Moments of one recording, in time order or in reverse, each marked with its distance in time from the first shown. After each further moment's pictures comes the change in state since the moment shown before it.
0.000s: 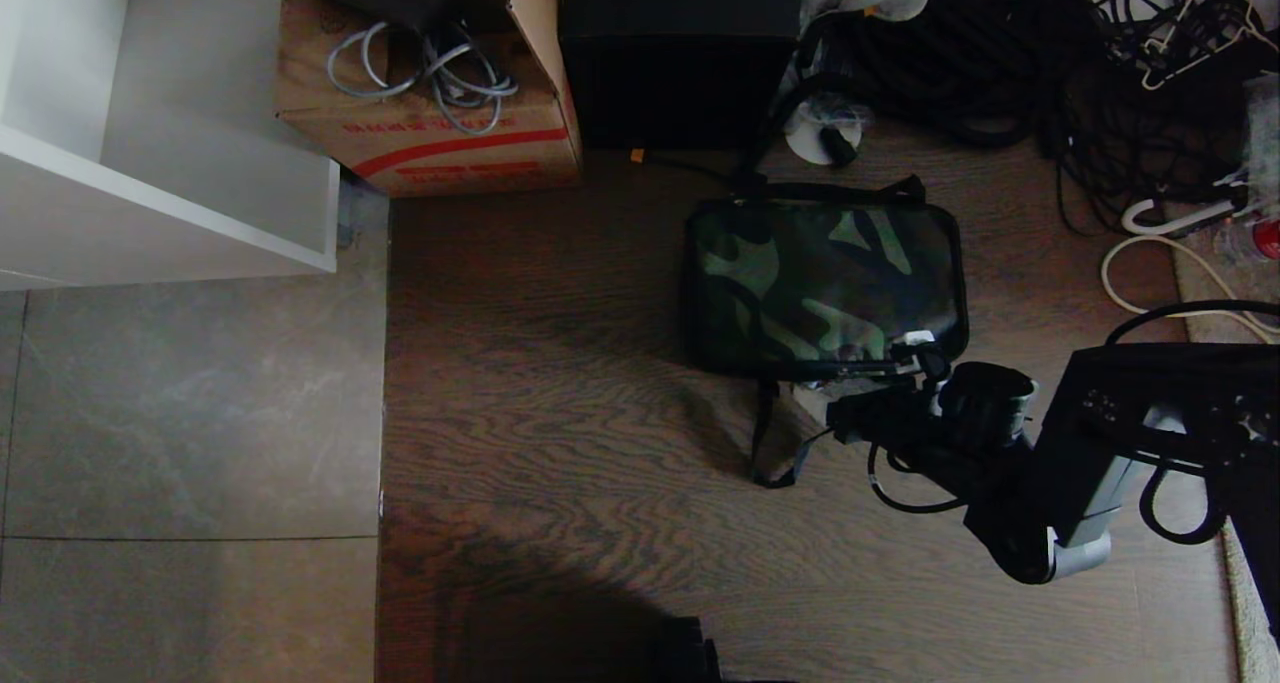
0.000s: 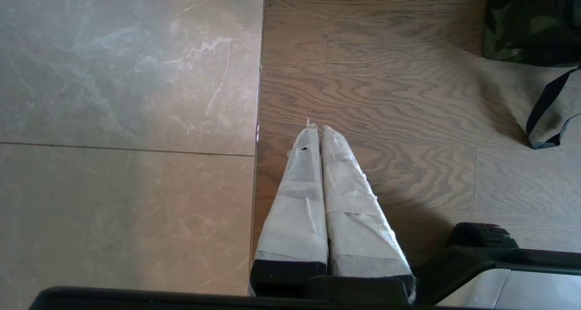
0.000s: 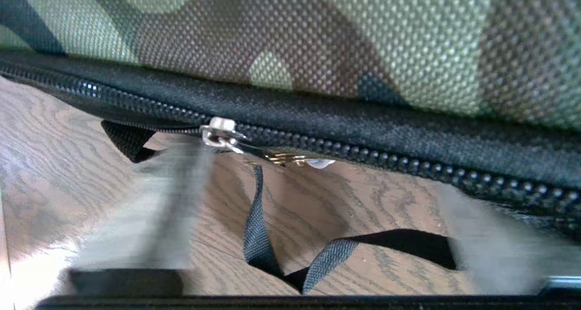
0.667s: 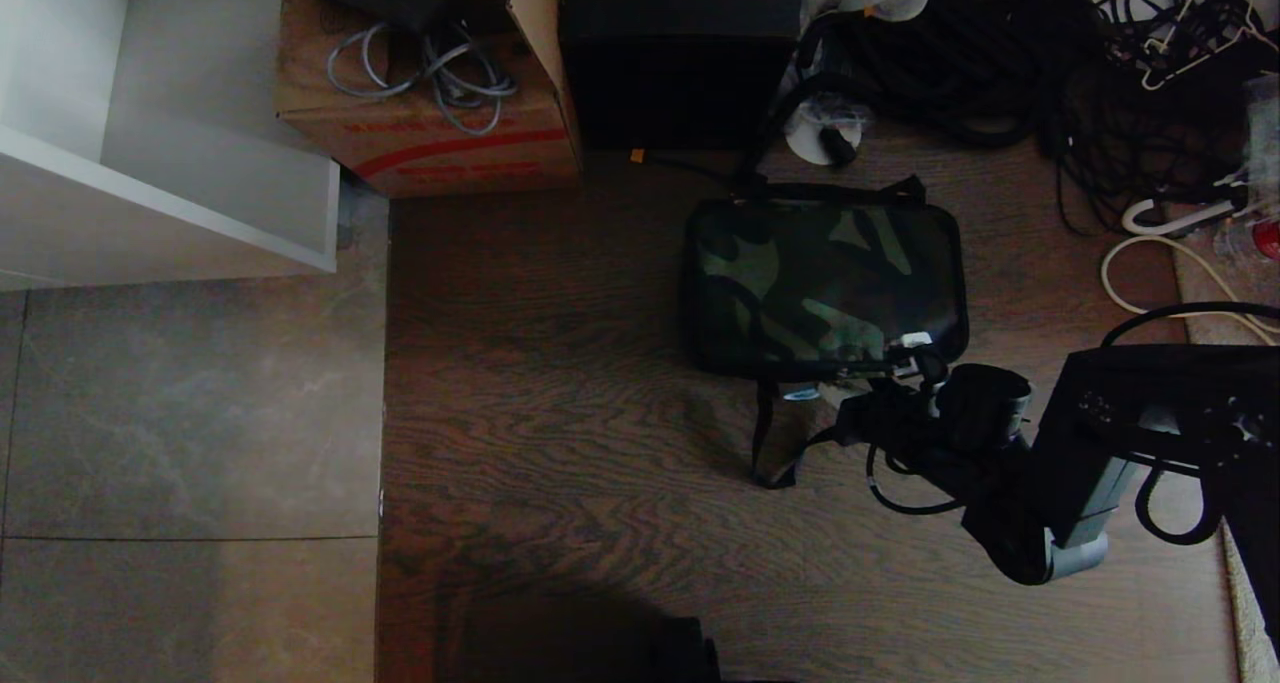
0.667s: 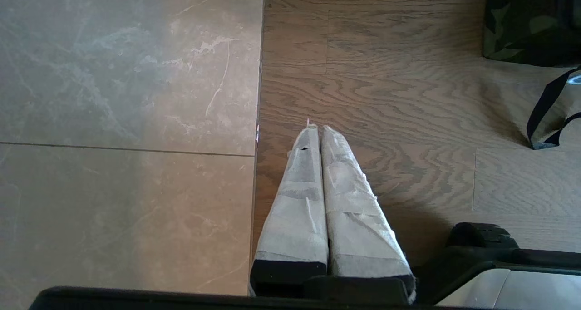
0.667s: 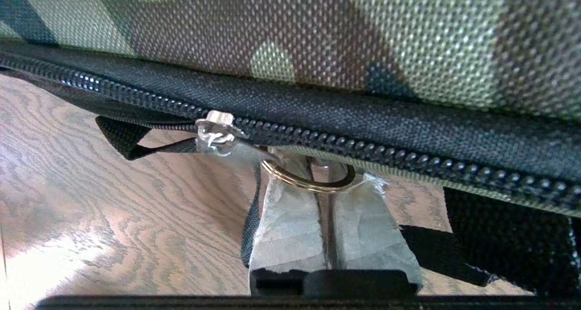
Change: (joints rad) left arm -0.001 0.000 0.000 0.000 0.000 0.000; right arm 0.001 0.008 -0.003 0.000 0.000 -0.007
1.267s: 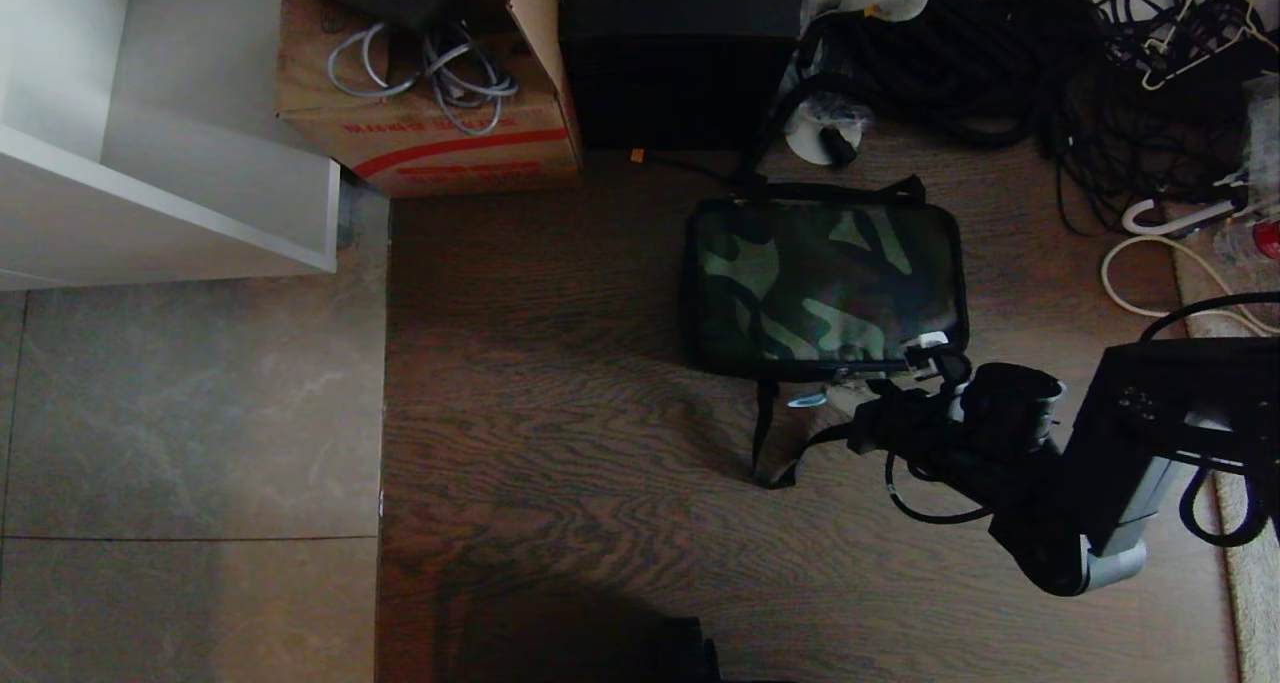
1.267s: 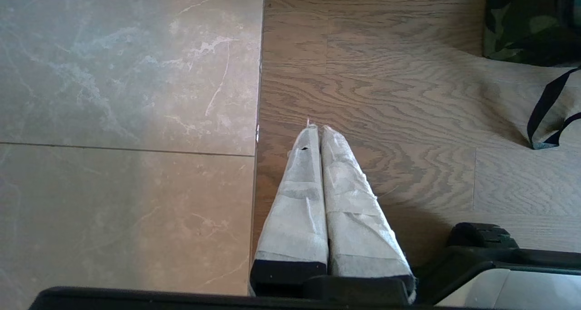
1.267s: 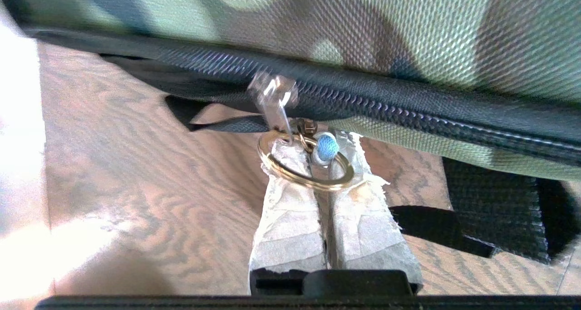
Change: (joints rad) left arm 0.001 0.000 0.000 0.000 0.000 0.000; right arm -0.016 -0.088 0.103 0.001 0.085 0.001
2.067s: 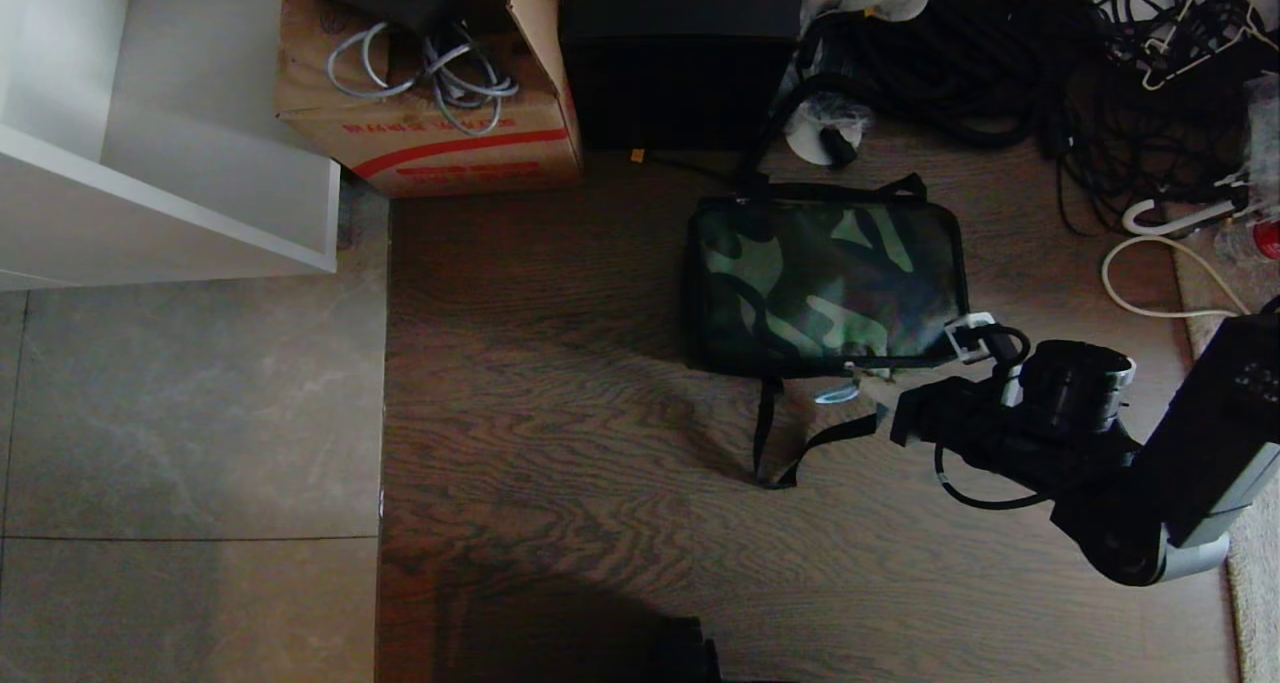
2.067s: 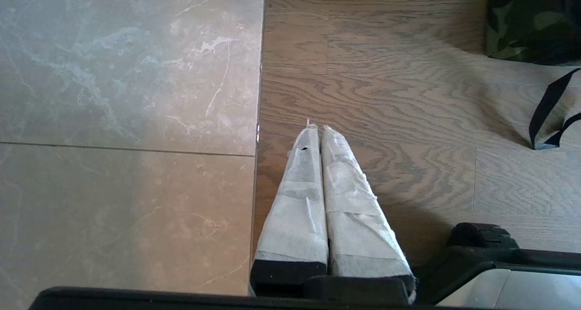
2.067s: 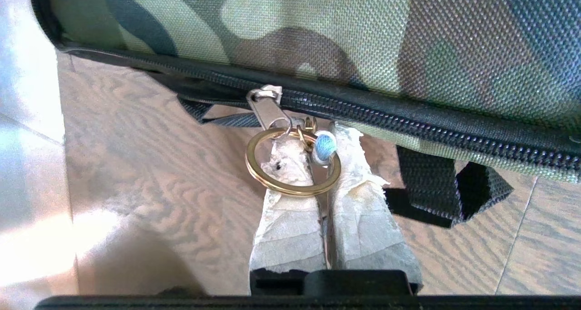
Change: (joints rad) left arm 0.000 0.000 0.000 0.000 0.000 0.000; right arm -0.075 -0.160 0.066 0.139 0.084 -0.006
